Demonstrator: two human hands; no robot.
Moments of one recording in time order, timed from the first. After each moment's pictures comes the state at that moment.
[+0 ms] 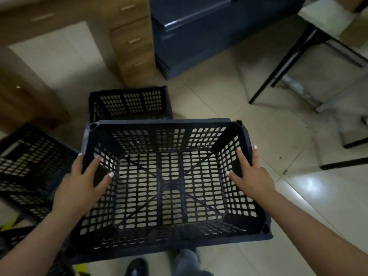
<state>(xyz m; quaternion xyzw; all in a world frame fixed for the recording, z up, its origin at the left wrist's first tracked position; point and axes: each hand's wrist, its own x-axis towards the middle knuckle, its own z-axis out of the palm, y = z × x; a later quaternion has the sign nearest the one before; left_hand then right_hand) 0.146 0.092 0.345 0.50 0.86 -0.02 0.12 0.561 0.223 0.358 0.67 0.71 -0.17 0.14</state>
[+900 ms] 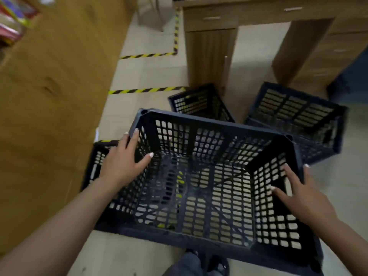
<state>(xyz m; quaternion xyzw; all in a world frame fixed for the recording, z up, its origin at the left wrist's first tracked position) -0.083 -0.311 0.407 0.26 0.96 -0.01 0.13 0.227 -0.001 0.365 0.45 0.86 -0.18 0.19</state>
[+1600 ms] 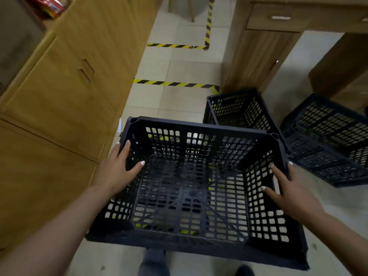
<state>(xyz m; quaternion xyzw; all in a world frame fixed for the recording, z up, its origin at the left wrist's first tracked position) -0.237 -0.506 0.360 0.17 0.97 0.04 0.18 0.020 -0.141 0.350 0.35 0.89 -0.15 0.23</state>
